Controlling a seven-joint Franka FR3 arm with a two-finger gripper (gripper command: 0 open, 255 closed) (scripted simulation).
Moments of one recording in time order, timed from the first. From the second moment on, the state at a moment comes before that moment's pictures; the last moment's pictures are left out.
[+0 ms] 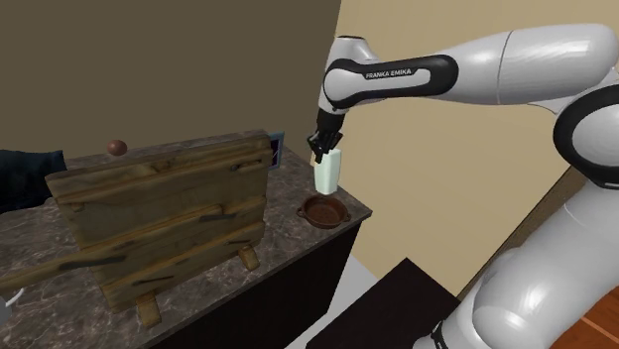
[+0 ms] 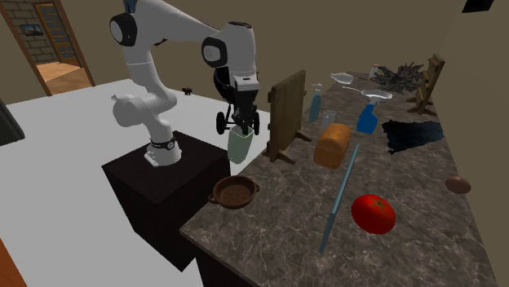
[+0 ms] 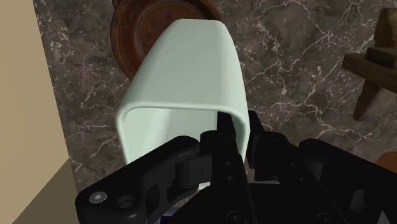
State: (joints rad) arm 0.04 -0.06 -0.01 -1.98 -0.02 1.97 0.01
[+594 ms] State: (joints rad) arm 0.00 -0.09 -0.05 -2.04 -0.02 2.01 -0.07
